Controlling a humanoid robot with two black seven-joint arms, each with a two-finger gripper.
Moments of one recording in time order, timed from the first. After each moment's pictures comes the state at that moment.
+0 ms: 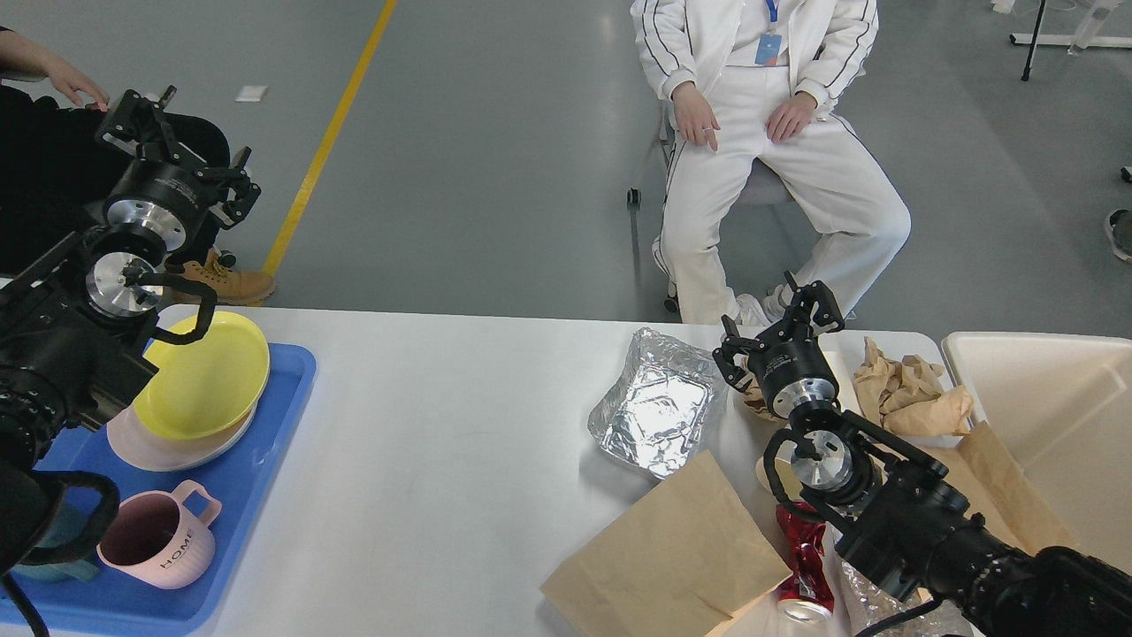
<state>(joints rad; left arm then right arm) -1.06 0.31 -0.62 -0.14 -0.29 -0.39 -0.18 0.63 -0.06 0.65 0.55 0.14 0.15 0.46</state>
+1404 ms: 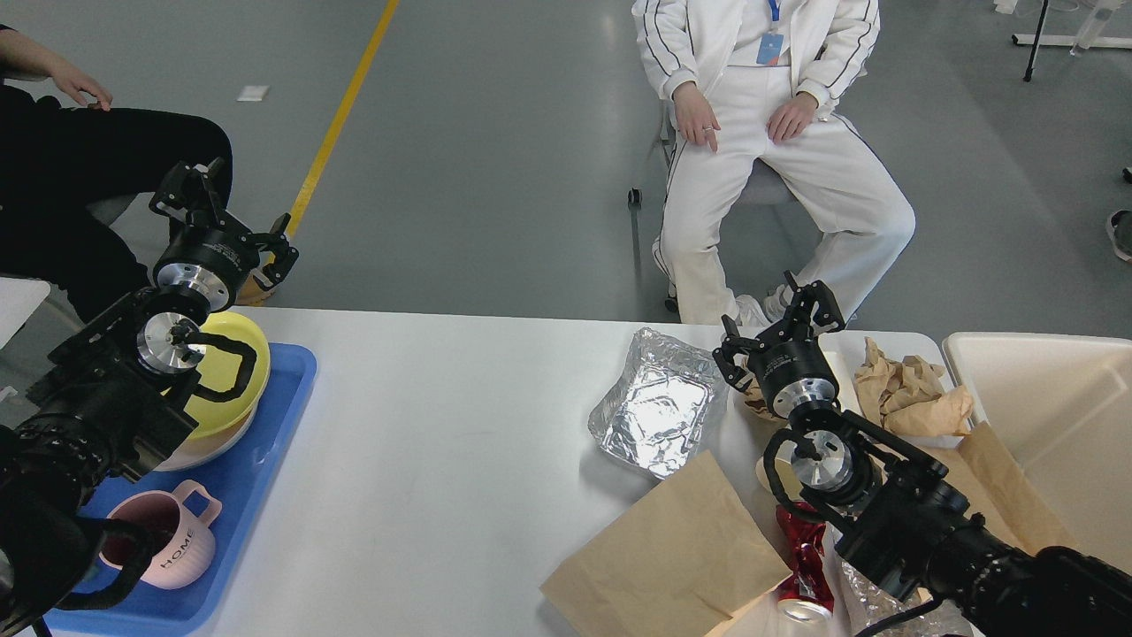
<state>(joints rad) -0.96 0.22 -0.61 -0.14 -0.28 -0.39 -0.21 0.63 -0.06 0.65 0.55 0.14 0.15 0.46</state>
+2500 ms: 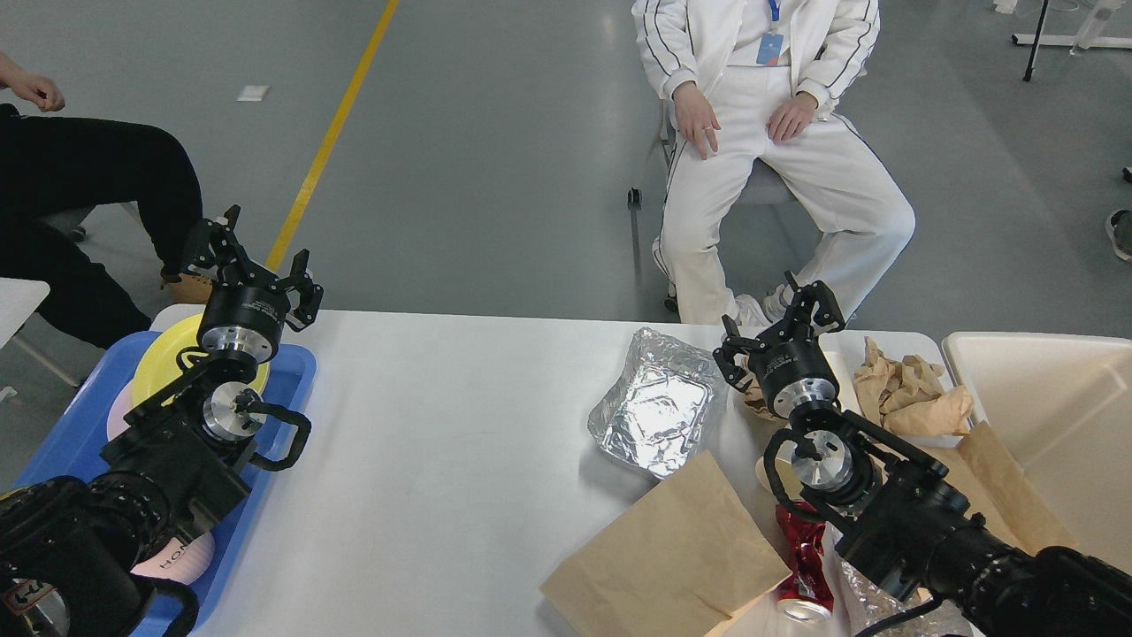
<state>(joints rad) -0.84 0.11 -0.58 -0.14 -0.27 -0.40 -0.50 0.63 -0.06 0.65 0.55 0.14 0.15 0.46</state>
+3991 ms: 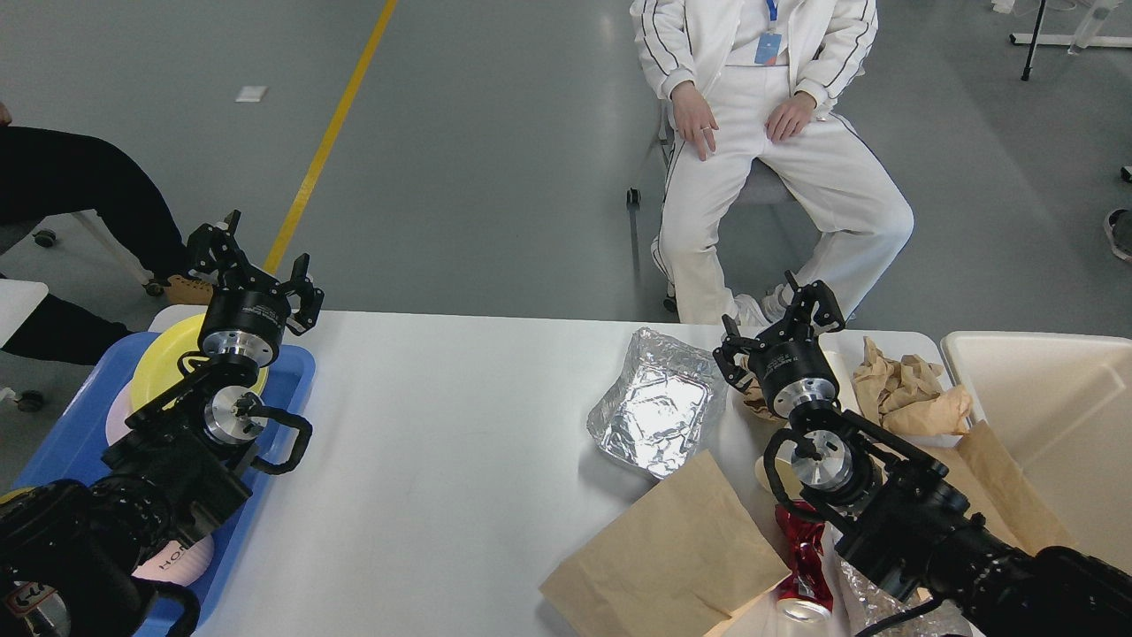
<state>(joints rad) -0.84 0.11 -0.58 -0.14 -0.27 -0.40 -0.50 0.63 -0.06 0.65 0.55 0.14 0.15 0.46</state>
